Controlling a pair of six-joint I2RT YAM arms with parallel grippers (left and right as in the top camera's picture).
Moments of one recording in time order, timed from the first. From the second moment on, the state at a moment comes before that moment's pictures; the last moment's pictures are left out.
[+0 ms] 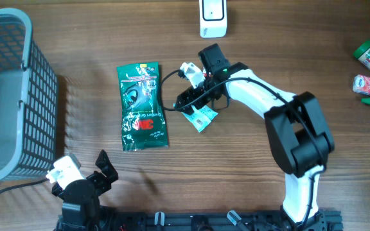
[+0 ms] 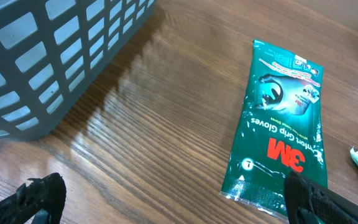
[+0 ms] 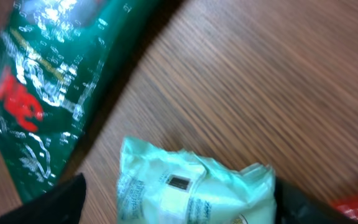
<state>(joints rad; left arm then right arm) -0.17 0.01 0.42 -1.04 -0.40 -0.55 0.48 2.11 1.40 -0.52 -0.52 -0.19</state>
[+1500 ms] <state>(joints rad) -0.17 0.01 0.42 -1.04 -0.40 -0.55 0.39 1.17 1.19 -1.03 -0.29 0.42</state>
